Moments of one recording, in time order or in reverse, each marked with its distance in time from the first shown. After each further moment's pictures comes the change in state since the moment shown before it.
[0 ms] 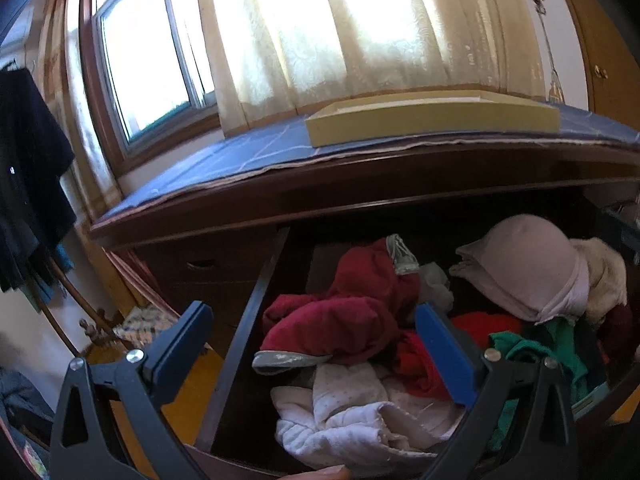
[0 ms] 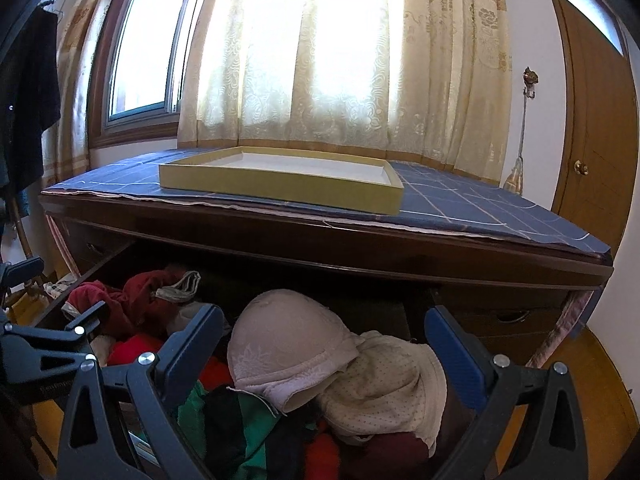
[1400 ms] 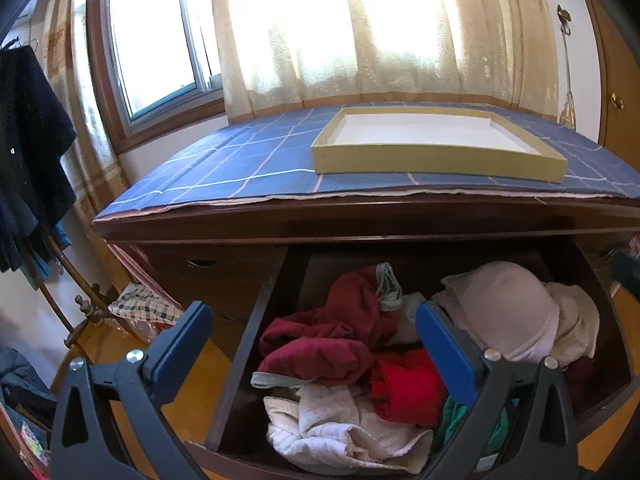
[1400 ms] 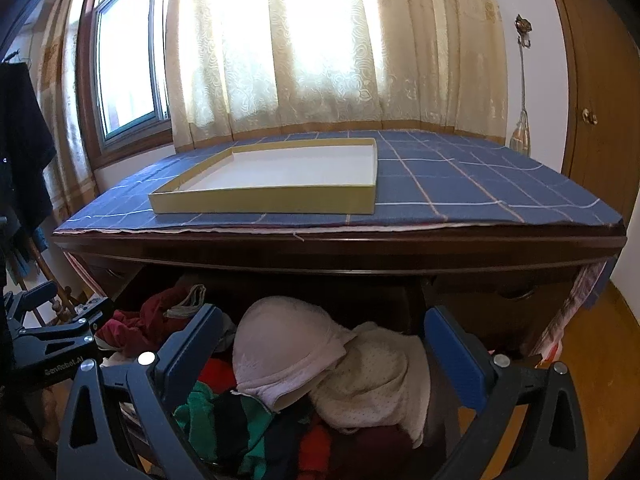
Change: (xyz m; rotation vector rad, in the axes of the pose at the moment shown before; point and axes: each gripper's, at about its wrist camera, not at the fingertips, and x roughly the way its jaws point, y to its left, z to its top) left arm -0.015 0.001 0.045 -0.064 0.070 -0.008; right arm -0.001 -0.049 0.037 0.137 0.128 0.093
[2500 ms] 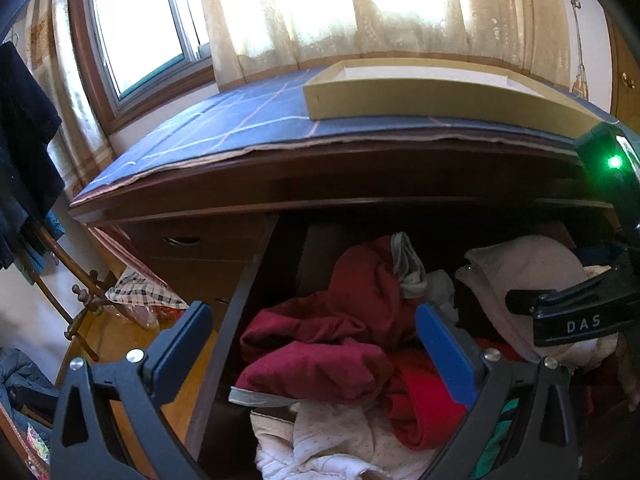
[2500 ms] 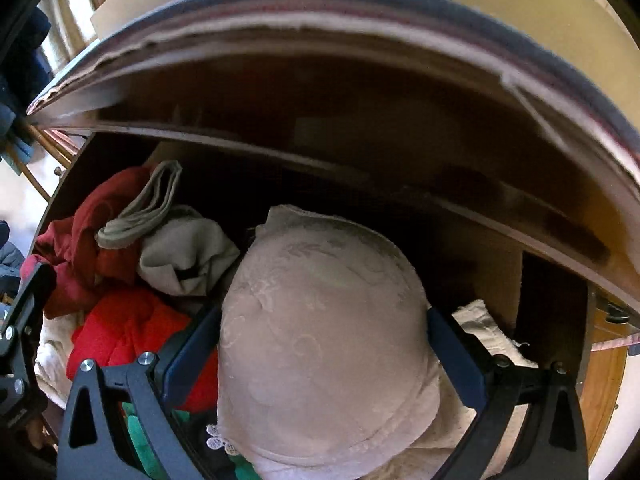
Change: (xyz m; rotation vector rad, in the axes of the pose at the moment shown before) left arm 0.057 -0.004 -0.006 0.021 0.120 0.004; right arm 0.185 0.052 -0.008 -0.213 0.618 0.135
